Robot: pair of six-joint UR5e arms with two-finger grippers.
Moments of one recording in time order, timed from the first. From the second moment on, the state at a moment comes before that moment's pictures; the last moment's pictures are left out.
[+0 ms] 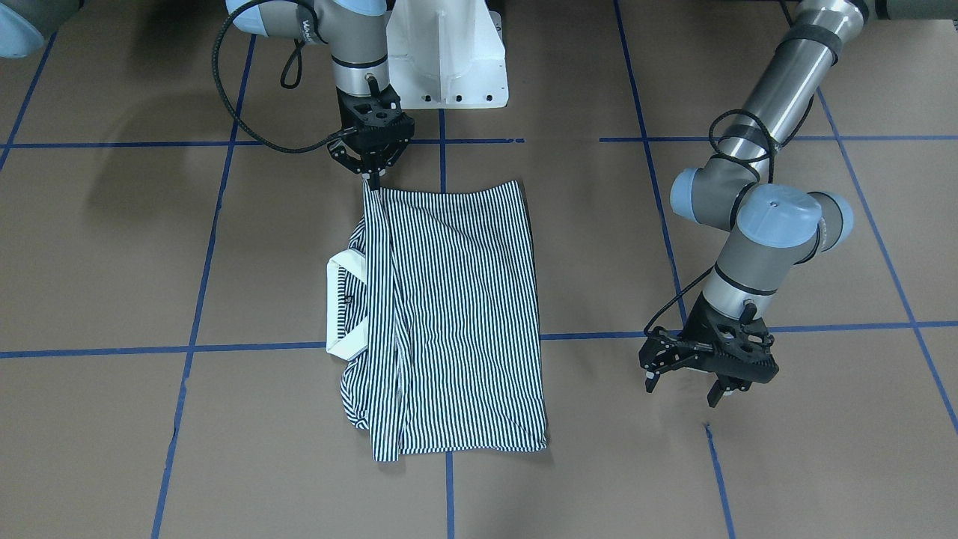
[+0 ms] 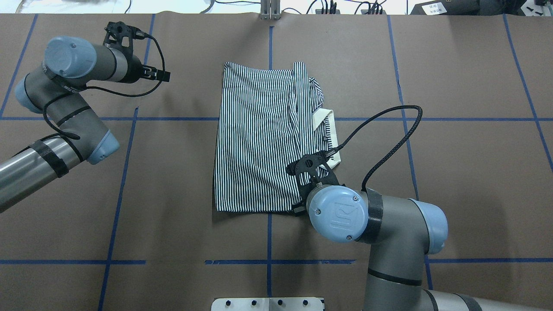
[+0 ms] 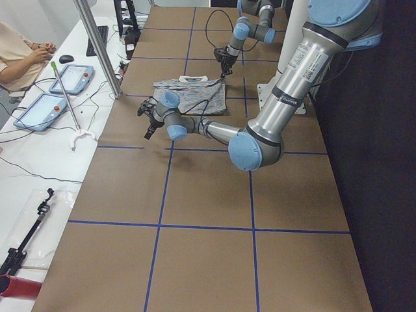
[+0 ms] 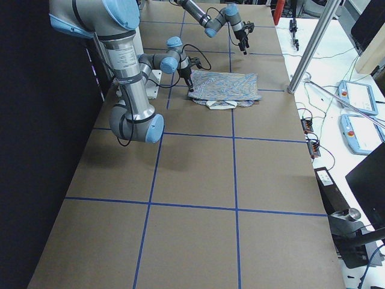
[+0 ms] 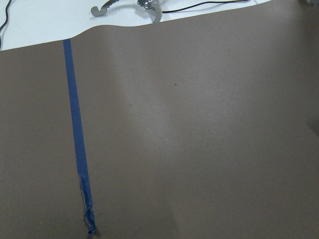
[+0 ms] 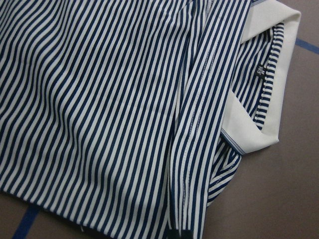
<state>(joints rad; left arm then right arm) -0.88 -2.13 -1.18 -2.46 -1.79 -0.79 0.28 -1.07 1.94 -1.66 1.46 0.99</state>
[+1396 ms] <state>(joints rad) -0.86 -2.13 -1.18 -2.46 -1.79 -0.80 0.16 -1.20 1.97 -1.65 1.34 1.27</state>
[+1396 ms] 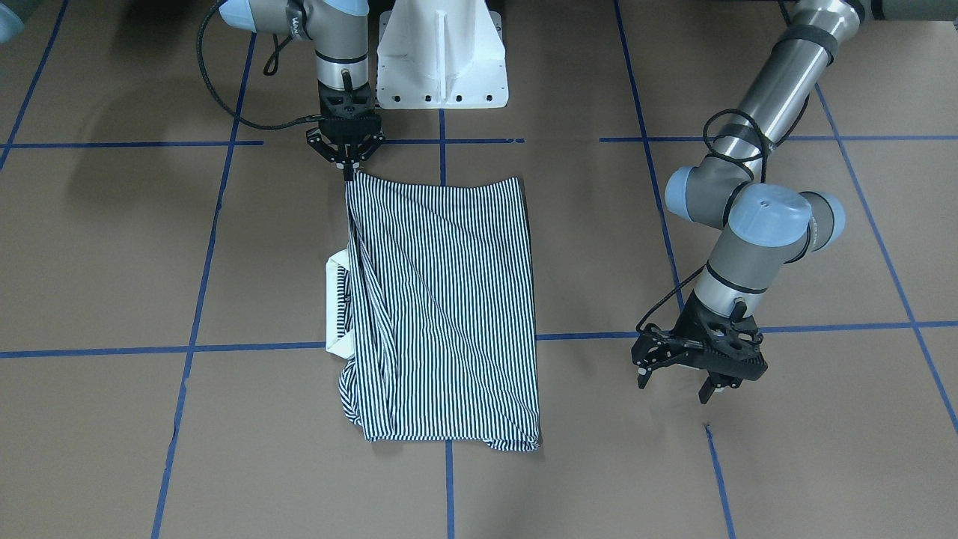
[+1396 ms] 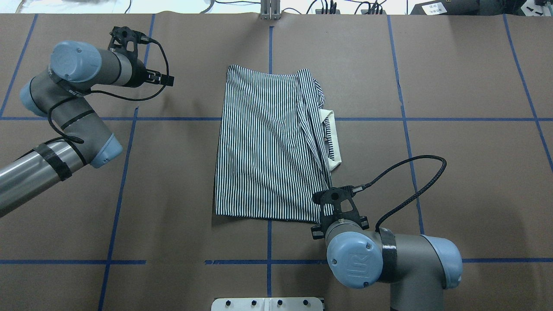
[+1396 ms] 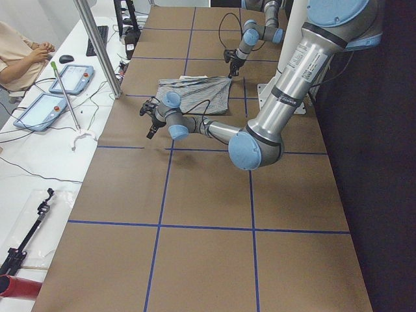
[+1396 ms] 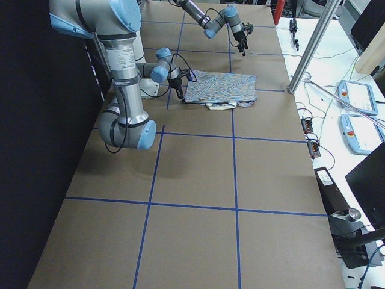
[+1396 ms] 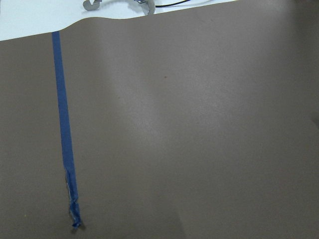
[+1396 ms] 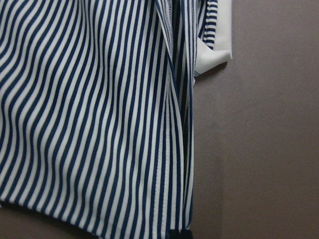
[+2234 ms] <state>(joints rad) -0.85 -2.13 -1.21 -2.45 -1.80 -0.81 0.41 -0.97 1.75 -1.65 1.49 1.14</state>
